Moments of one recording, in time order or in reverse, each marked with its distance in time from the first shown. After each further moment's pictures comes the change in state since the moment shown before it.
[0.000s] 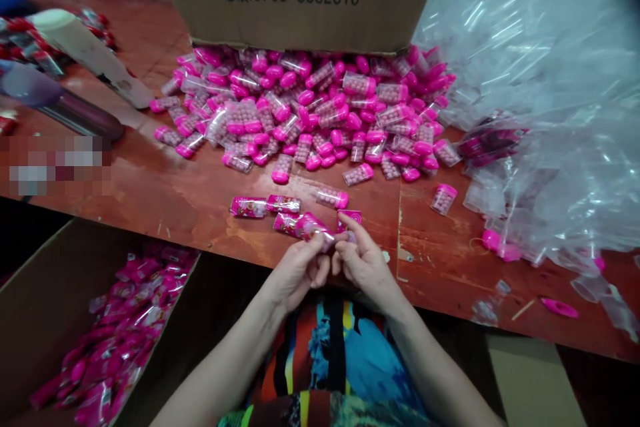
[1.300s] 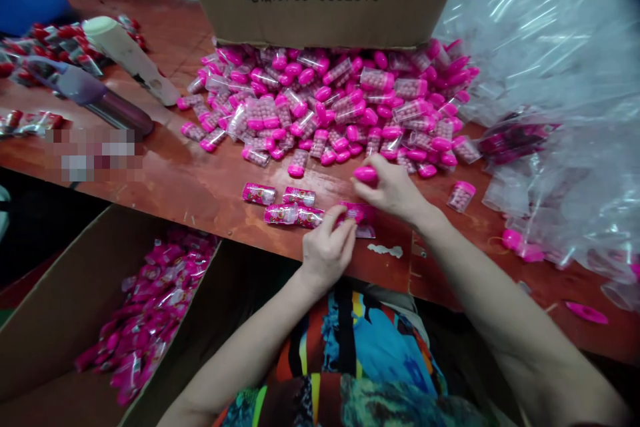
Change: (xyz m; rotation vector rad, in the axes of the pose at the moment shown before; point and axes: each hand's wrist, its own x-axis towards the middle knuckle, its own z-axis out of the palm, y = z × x) left_hand 0.022 -0.019 0.010 1.485 0.454 1.212; right_hand 0.101 -0.069 -0.038 -0.996 -0.023 -0.601
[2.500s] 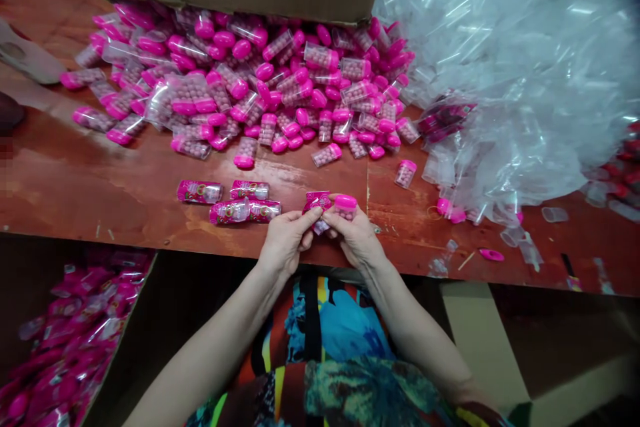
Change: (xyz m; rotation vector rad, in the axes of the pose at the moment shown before) left_hand 0.029 0.018 0.005 -1.225 -0.258 -1.254; right_hand -0.098 -0.036 0.042 1.249 0.382 0.801
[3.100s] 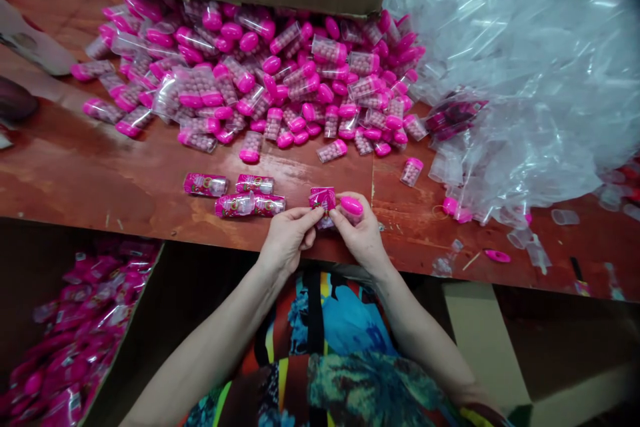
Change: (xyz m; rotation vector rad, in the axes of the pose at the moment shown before) left_hand -0.007 0.000 -0.006 0.051 -0.023 0.003; right_hand -0.008 0.002 -0.009 -0.379 -0.006 -0.288
